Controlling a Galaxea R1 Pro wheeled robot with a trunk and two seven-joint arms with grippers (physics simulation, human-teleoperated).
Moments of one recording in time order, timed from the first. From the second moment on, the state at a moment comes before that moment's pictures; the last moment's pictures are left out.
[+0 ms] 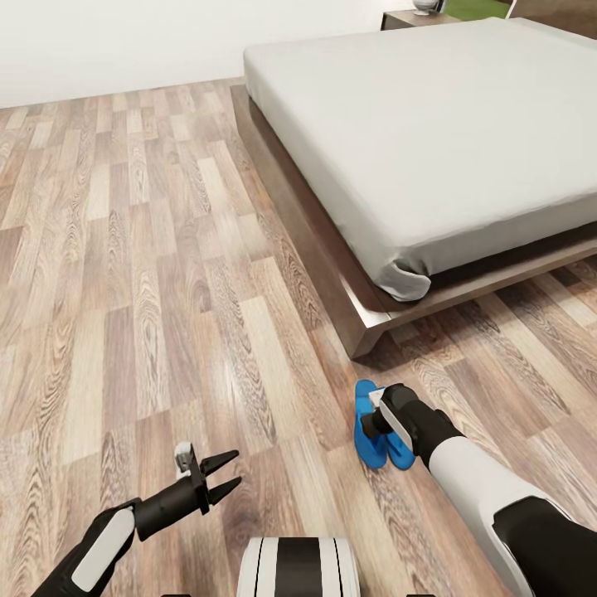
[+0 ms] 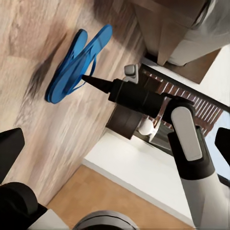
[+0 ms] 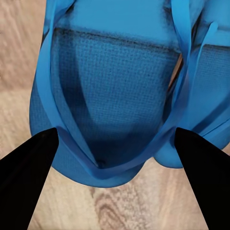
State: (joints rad) left arm -0.35 0.20 -0.08 -0.88 1.04 0.87 -0.85; right arm -0.94 -0.02 0.38 -0.50 -0.15 0.86 0.04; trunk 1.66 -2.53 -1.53
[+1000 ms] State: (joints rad) left arm -0.34 0.20 -0.08 -0.89 1.04 0.88 -0.85; right arm -0.94 -0.02 0.38 -0.50 -0.15 0.86 0.03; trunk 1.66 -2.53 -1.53
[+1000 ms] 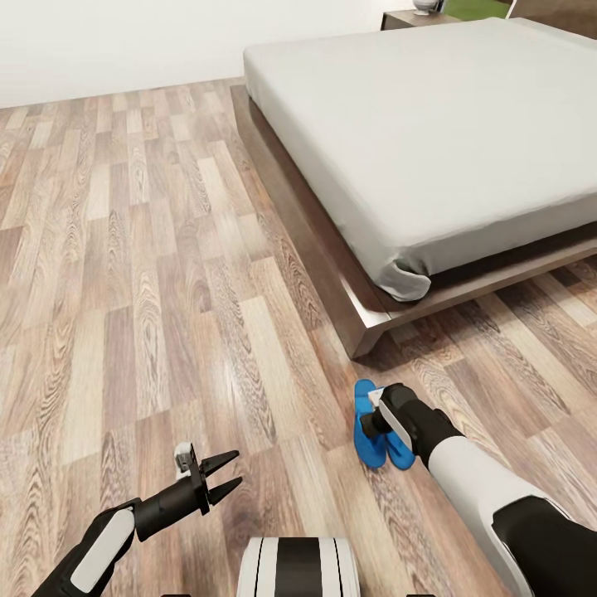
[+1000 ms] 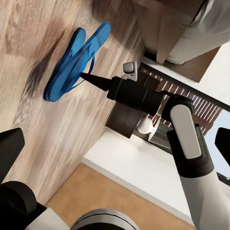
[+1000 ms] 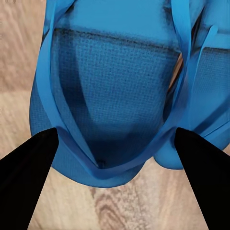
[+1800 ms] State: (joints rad) left arm -0.34 0.20 -0.08 -0.89 1.04 0.88 -0.85; right arm -0.95 -0.01 0.38 -0.50 -0.15 0.86 0.03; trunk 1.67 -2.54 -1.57
